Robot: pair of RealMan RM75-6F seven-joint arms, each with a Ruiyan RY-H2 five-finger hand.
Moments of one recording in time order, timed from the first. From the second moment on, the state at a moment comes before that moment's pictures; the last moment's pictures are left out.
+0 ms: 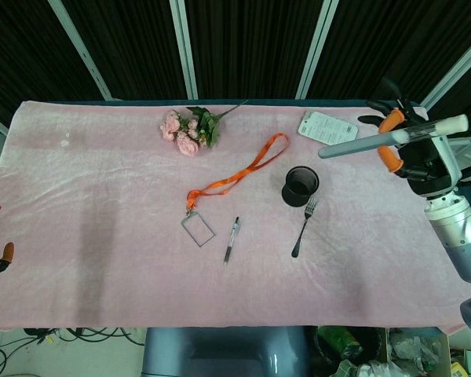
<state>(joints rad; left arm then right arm) -0.08 -1.10 -0.13 -1.63 1.43 1.55 -0.08 0.51 -0.92 0.50 -1.57 -1.62 1.16 1.90</state>
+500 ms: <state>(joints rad) -0.08 -1.10 -0.13 -1.63 1.42 1.55 -0.08 0.58 -0.91 0.41 -1.55 -1.65 1.04 2.23</state>
